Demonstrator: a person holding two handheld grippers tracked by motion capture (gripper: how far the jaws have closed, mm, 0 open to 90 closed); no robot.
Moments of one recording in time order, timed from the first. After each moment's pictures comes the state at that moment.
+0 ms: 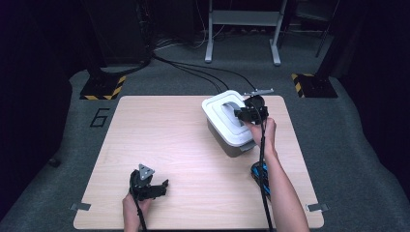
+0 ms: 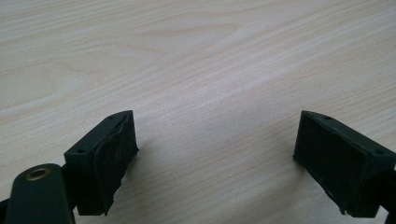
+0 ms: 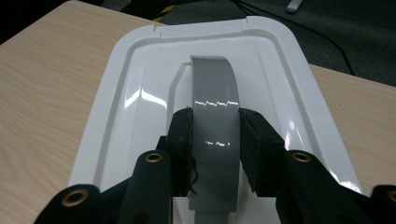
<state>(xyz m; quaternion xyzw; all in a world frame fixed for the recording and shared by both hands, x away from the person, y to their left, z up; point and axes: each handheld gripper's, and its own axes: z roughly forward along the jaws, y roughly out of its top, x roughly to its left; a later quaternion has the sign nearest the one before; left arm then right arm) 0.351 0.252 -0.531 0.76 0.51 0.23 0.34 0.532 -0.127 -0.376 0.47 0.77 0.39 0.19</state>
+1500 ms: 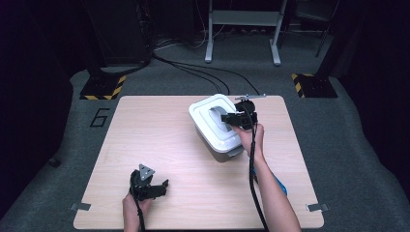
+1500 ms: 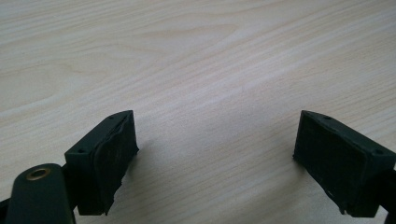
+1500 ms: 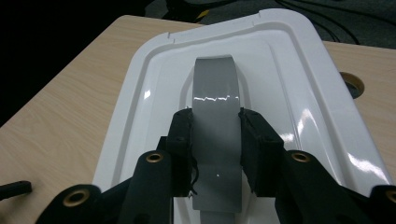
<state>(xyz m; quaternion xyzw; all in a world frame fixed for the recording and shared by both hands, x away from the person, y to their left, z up) 0.350 0.252 -0.529 0.77 0.50 0.23 0.33 0.516 -0.096 -0.382 0.49 0.75 0.43 0.12</state>
